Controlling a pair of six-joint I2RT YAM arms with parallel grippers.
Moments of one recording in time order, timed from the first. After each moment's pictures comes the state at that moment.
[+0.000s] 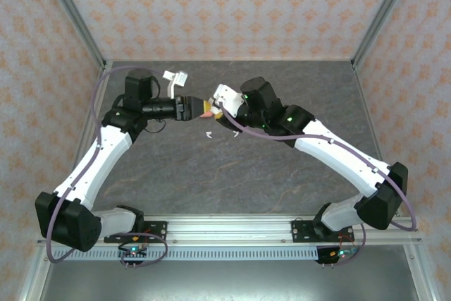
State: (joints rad) left arm -0.23 1.25 1.14 -0.38 0.94 -0.49; right arm 0.82 1.40 1.39 -0.54 -0.04 -0.40
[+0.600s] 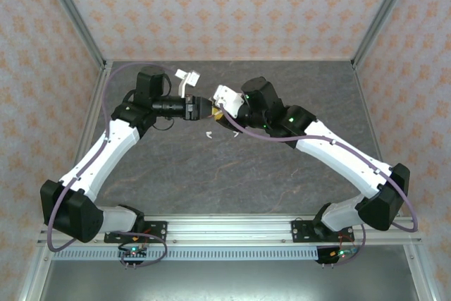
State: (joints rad) left arm -0.30 1.31 1.20 -0.39 0.94 -0.45; right arm 0.82 1.39 1.39 -0.55 -0.07 -0.42
